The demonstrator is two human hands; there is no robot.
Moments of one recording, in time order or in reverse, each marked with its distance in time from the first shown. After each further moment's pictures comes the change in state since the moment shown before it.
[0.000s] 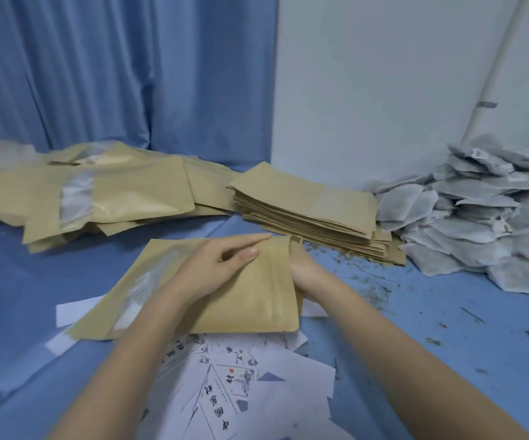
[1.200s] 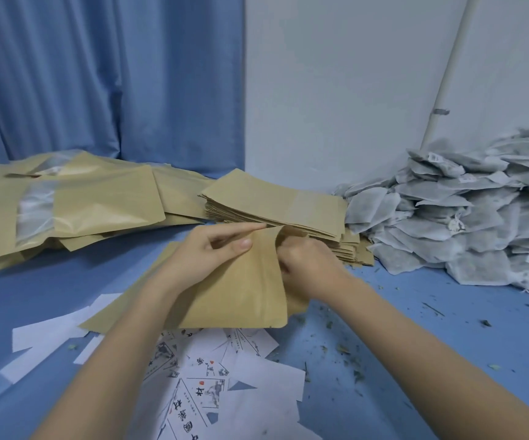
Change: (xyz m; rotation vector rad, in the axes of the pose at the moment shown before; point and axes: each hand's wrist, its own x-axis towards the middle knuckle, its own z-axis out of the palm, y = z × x) left_hand 0.027 0.032 0.008 -0.254 -0.064 0.095; right_hand -0.035 0.004 -0.058 -1.075 0.254 -0.714
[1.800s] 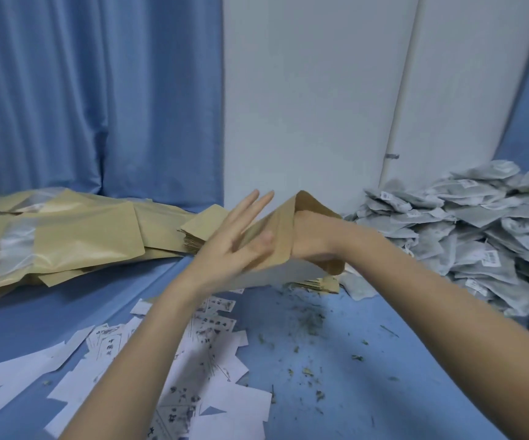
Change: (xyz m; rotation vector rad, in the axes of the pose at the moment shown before) left_hand 0.017 0.090 0.036 0.077 0.050 0.242; right_hand 0.024 0.018 -0.125 0.117 -0.509 0.209
